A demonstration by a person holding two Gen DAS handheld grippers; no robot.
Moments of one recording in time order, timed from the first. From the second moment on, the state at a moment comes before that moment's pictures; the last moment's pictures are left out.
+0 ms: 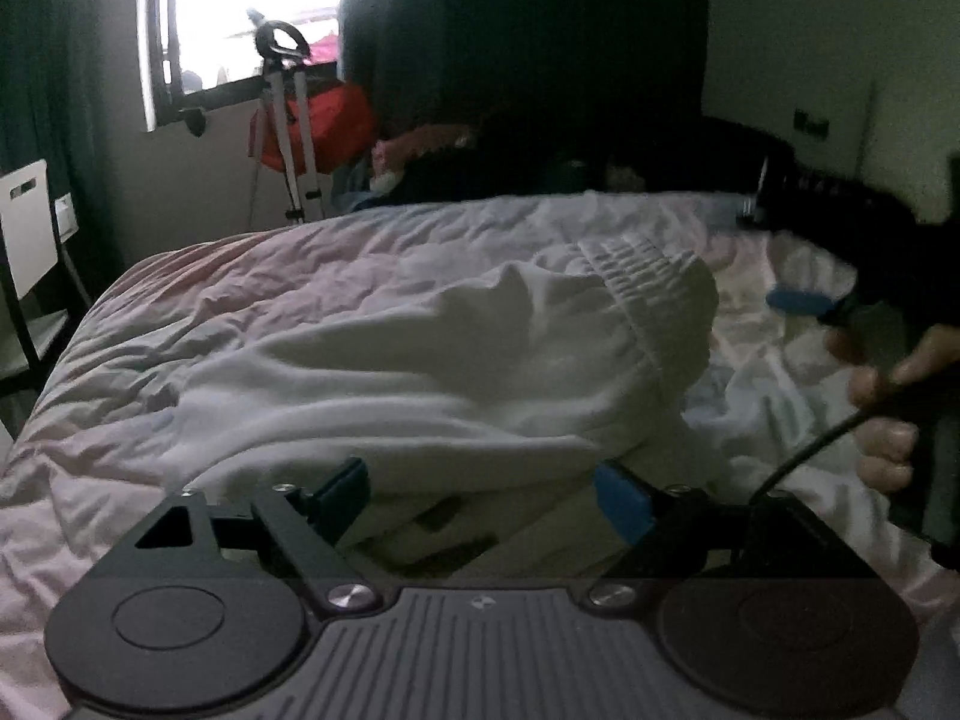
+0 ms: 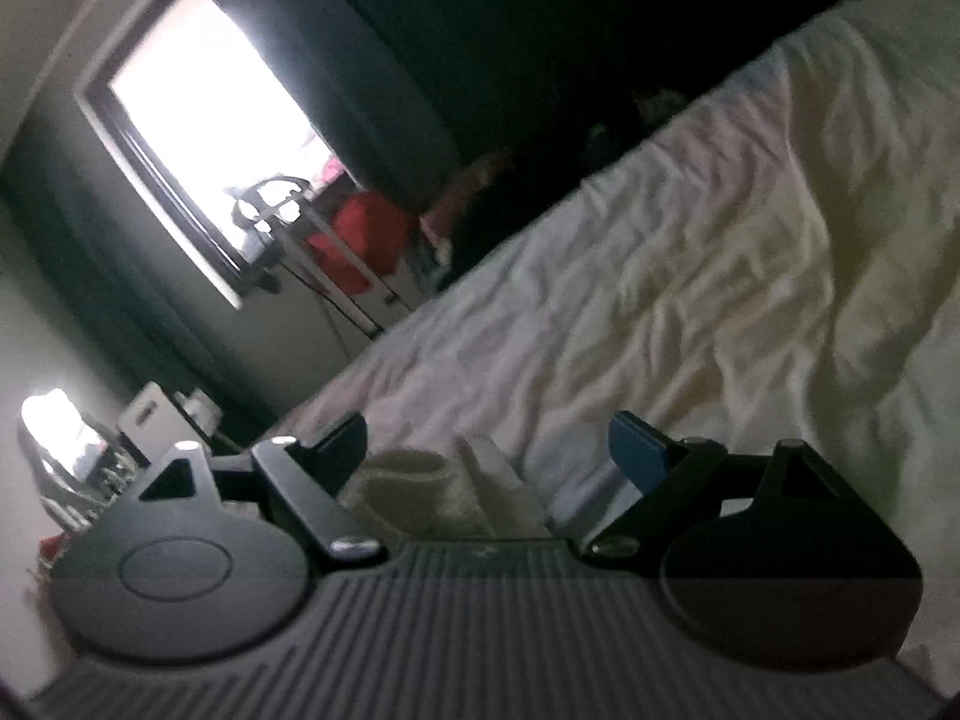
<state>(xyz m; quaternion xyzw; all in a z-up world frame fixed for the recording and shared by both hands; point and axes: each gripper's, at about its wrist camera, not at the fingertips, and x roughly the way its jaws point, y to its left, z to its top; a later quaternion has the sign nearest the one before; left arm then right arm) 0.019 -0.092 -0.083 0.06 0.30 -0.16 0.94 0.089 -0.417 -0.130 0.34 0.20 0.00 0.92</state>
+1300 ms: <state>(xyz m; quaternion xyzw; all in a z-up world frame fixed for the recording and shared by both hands) 0.047 -0.070 -0.132 0.22 0.24 -0.04 0.95 0.073 -0.341 -0.134 0.27 0.22 0.05 0.93</state>
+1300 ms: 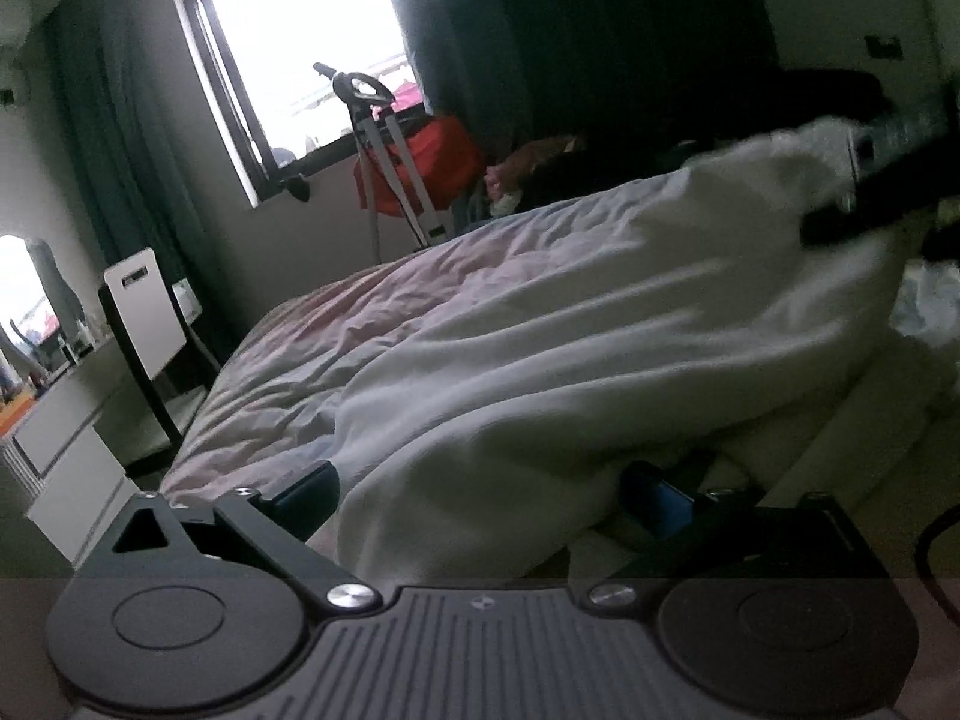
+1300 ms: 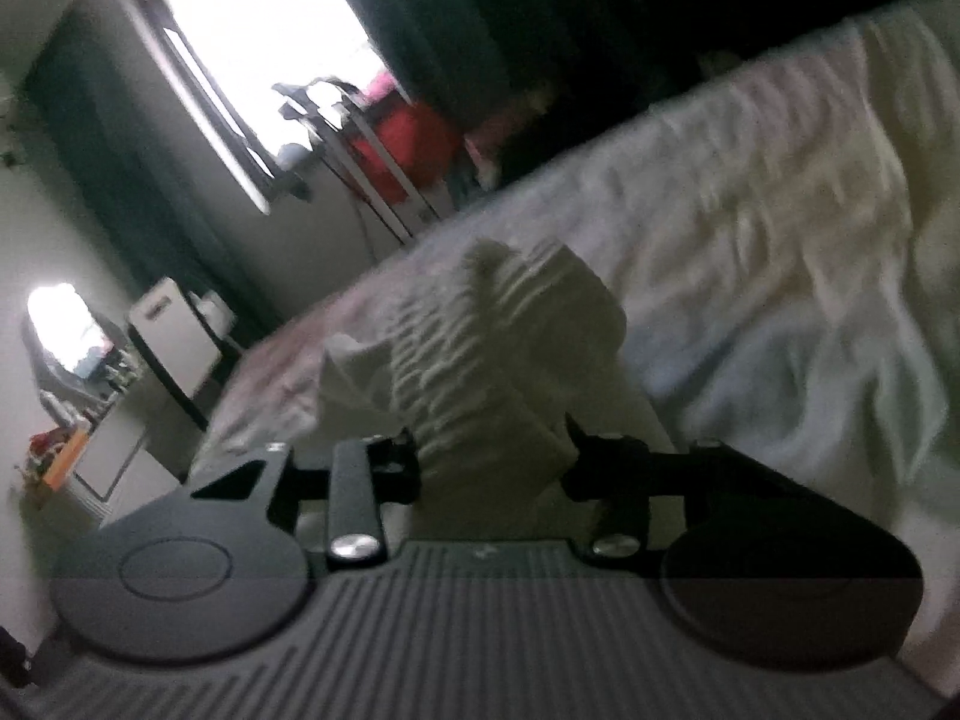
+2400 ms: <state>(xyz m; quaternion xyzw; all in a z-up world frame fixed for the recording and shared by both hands) 0.025 -0.074 -0.135 0.23 0.25 -0.14 0.93 0.079 -0.387 -0.179 0.34 0.31 -0.04 0.89</state>
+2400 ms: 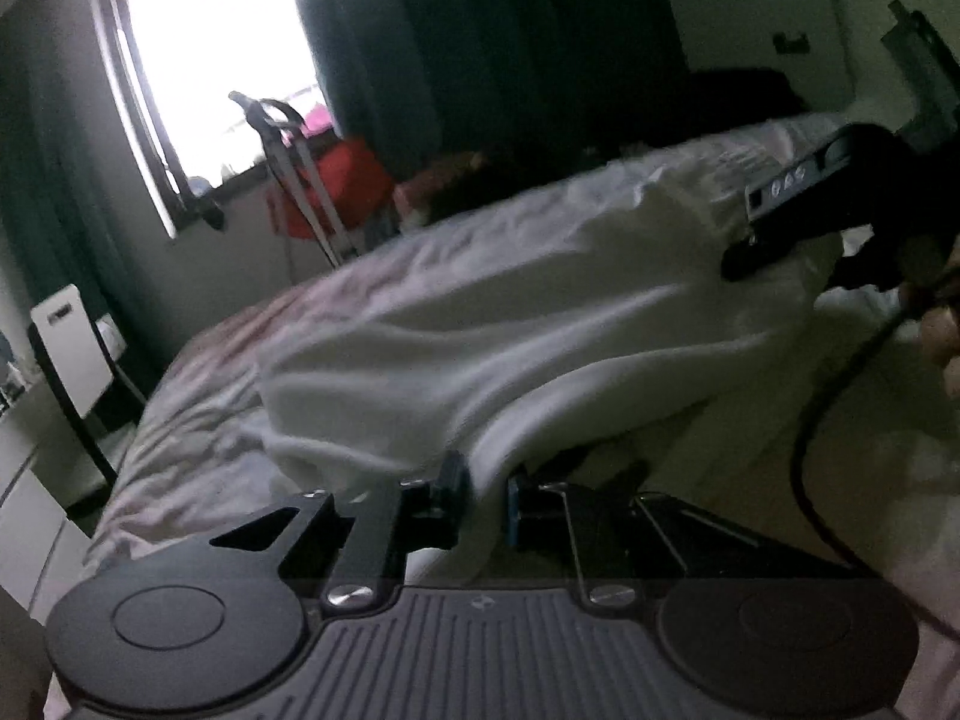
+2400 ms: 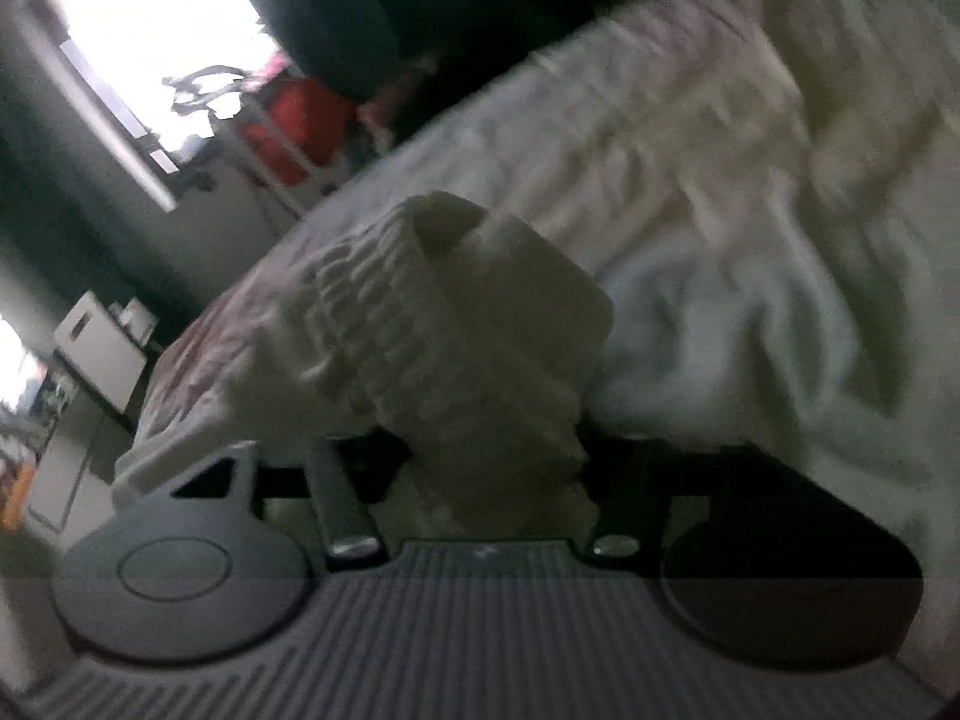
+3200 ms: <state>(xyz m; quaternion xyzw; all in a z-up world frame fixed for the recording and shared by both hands) 0.036 -0.076 -0.142 0.23 0.27 -0.14 0.92 0.155 -0.462 -0.155 0.50 0.36 0.09 0.78</state>
